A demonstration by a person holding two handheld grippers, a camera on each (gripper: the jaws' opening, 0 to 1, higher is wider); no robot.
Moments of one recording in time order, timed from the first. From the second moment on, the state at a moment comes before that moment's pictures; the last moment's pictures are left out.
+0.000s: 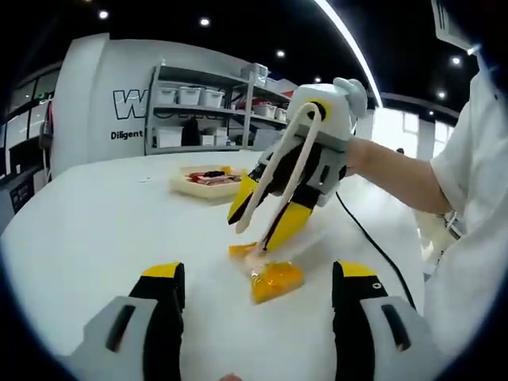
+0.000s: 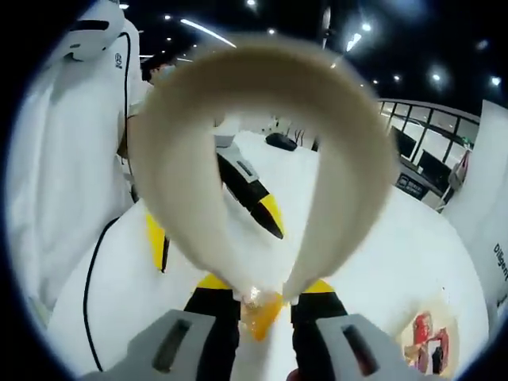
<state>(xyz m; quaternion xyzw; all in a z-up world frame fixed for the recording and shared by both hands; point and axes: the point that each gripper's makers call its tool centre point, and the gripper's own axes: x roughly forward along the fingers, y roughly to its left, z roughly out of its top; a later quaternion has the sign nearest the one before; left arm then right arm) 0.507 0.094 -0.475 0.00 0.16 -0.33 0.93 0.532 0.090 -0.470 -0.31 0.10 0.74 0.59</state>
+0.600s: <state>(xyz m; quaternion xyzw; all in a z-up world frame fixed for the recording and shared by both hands) 0.509 0.087 -0.474 0.00 0.16 -0.34 0.93 0.533 0.038 -0.473 -0.32 0.12 0.70 0.63</state>
